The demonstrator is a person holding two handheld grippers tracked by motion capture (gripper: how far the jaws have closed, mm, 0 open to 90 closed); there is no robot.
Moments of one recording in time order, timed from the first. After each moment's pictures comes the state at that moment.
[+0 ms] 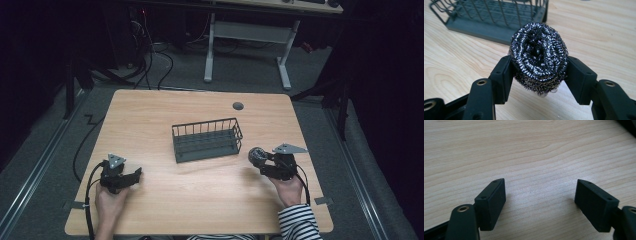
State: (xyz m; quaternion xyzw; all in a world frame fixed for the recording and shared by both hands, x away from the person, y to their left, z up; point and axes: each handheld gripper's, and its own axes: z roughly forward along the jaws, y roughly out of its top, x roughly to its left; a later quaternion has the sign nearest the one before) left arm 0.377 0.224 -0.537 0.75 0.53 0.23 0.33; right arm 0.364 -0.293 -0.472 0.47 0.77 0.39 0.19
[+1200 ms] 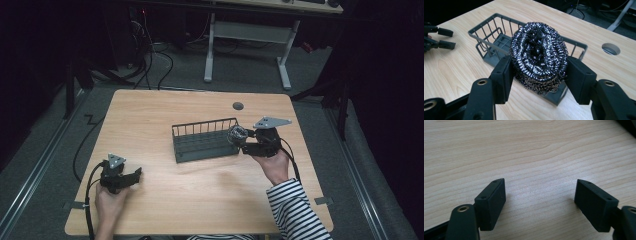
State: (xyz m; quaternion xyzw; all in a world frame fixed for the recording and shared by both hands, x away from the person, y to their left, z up) left arm 0.377 0.224 -0.537 0.75 0.53 0.23 0.33; right arm 0.402 -0.231 -0.396 0.38 0.80 0.42 0.18
